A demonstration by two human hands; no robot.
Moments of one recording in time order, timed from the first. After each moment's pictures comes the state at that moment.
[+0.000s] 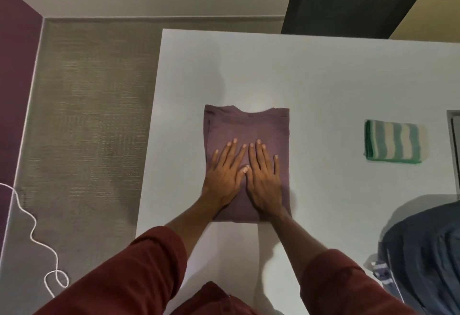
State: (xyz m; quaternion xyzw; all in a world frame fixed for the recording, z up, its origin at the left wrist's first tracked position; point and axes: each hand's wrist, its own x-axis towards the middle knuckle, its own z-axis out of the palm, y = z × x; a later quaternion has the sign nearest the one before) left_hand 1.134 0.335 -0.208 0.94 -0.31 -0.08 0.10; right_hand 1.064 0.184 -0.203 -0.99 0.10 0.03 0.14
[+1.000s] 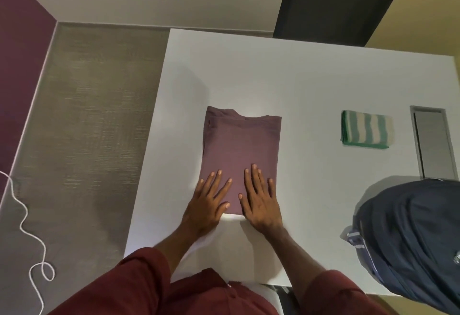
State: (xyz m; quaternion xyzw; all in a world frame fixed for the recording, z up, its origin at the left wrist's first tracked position) left_hand 0.988 0.421 -0.201 0.92 -0.35 -0.15 0.10; right_hand 0.919 0.200 -0.189 -0.99 0.04 0.07 0.15
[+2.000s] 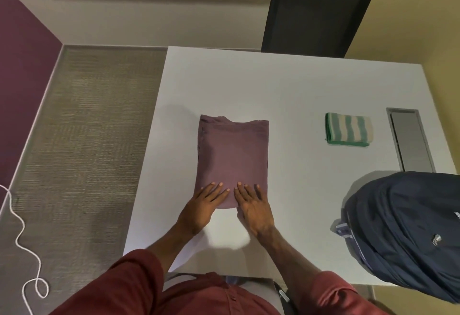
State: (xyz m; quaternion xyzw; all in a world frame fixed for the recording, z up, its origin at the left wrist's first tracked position) left_hand 0.974 0.439 -0.211 0.88 -0.43 -0.15 0.09; right_hand 0.893 0.210 -0.175 -0.98 -0.02 0.20 0.08
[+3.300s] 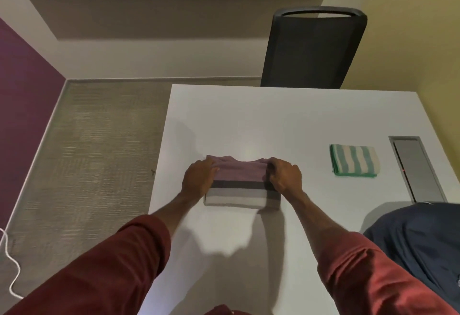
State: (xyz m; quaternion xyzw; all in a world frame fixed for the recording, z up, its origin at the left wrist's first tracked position) left_hand 1.190 0.383 -0.121 0.94 -0.24 -0.07 0.23; right_hand 1.084 0.097 -0.091 -0.96 0.21 0.08 0.18
